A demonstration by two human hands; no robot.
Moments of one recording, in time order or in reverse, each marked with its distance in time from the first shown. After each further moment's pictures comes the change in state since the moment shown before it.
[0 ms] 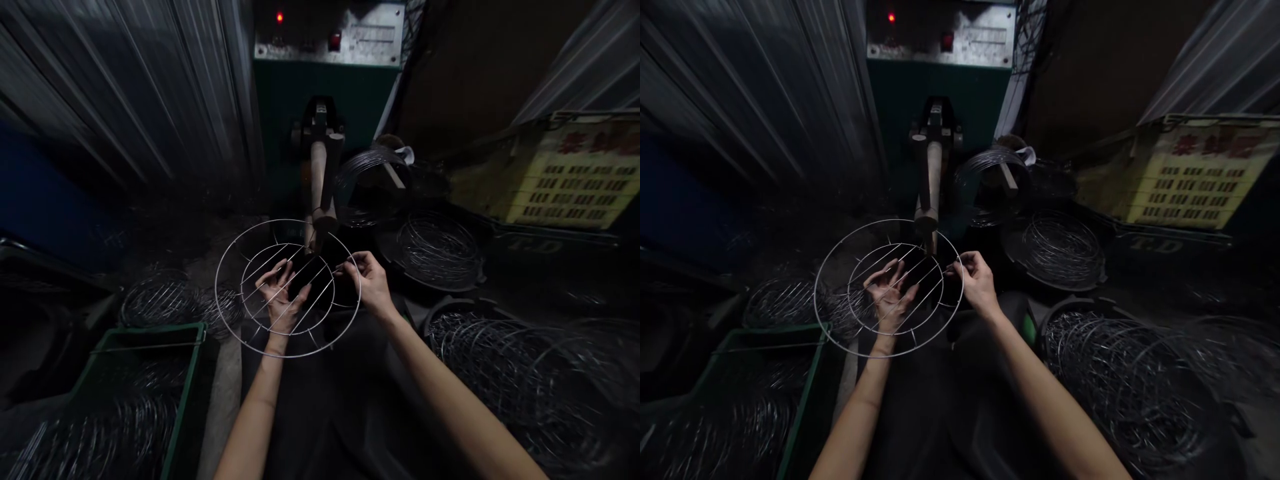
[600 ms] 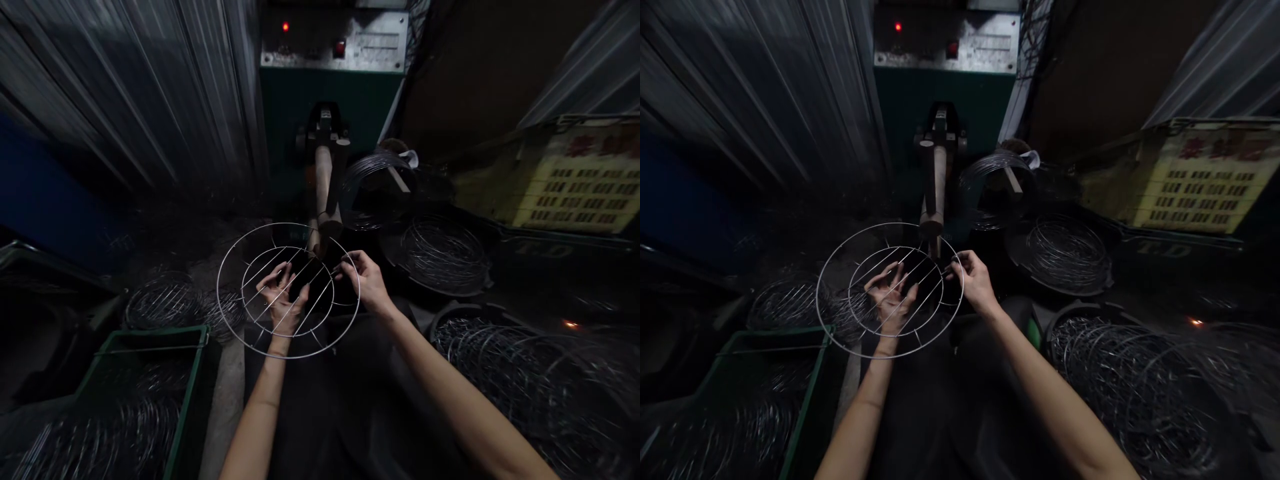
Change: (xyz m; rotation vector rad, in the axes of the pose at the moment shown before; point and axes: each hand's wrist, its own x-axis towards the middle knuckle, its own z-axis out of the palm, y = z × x) left_hand 0.006 0.003 0.001 0.043 0.042 0.038; right_hand 0.015 -0.001 0.009 -0.079 -0.064 0.006
